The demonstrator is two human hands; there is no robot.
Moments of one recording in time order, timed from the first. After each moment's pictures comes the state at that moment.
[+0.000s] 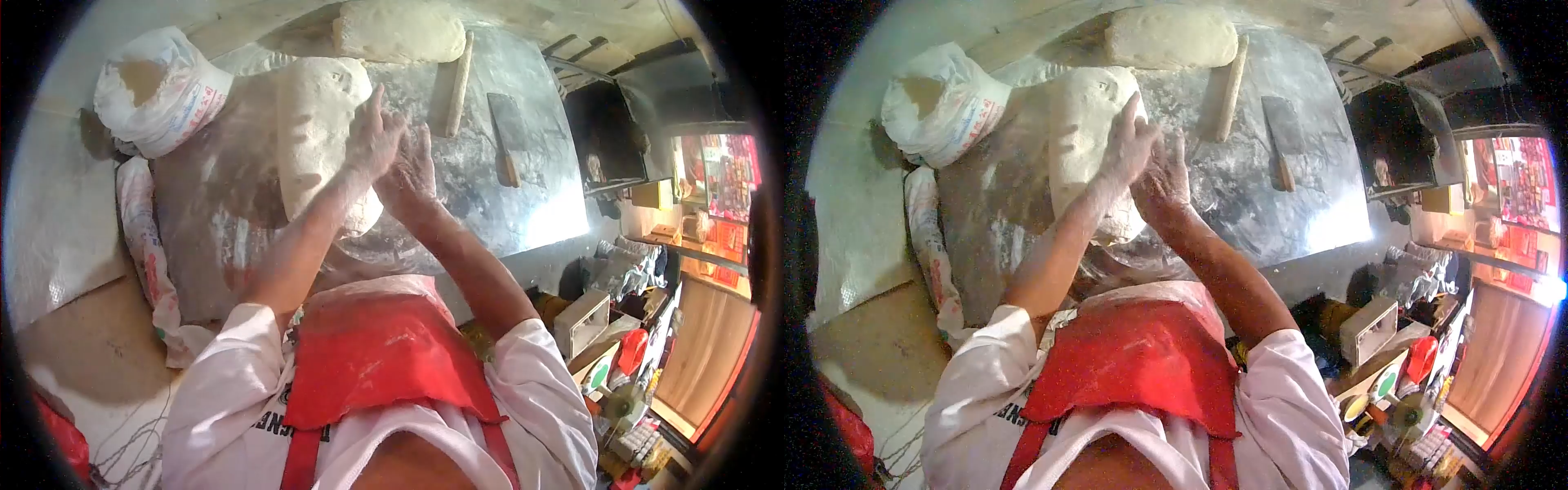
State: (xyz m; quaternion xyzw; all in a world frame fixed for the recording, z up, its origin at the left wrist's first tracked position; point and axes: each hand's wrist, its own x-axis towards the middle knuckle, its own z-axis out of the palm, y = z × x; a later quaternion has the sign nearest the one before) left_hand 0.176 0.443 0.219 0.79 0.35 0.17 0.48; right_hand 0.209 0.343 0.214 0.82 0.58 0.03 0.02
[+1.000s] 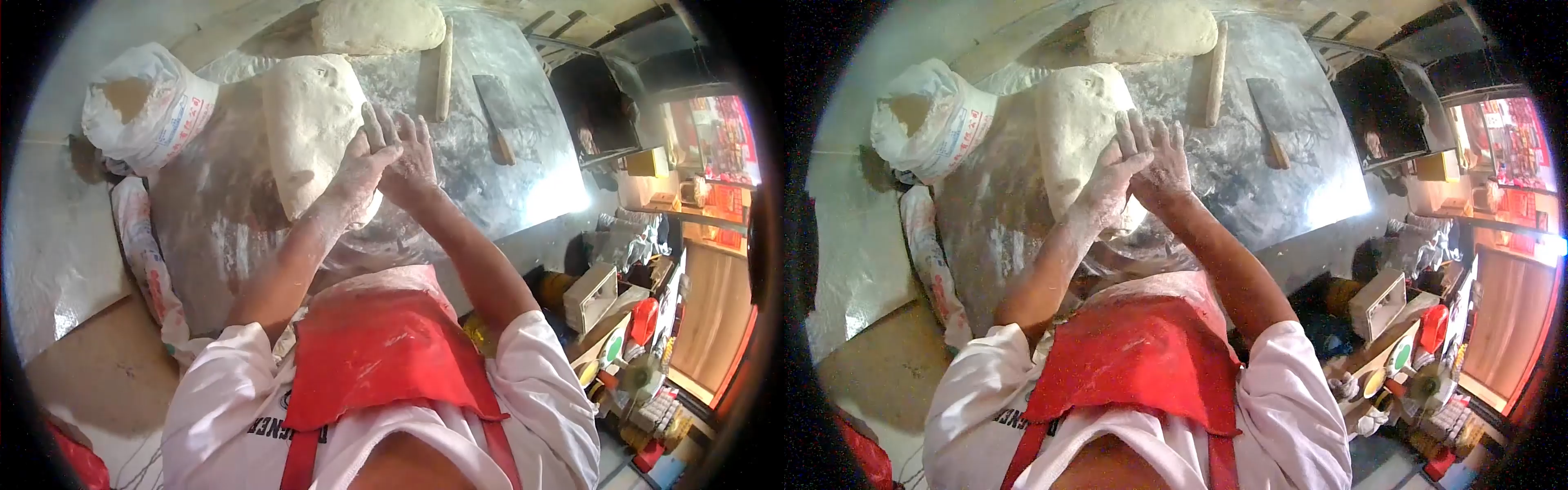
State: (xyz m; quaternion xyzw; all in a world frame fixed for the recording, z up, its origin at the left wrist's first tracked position) left_hand 0.125 0.408 0.231 0.41 0.24 0.15 0.87; right_hand 0.204 0.332 0.233 0.83 0.55 0.01 -0.12
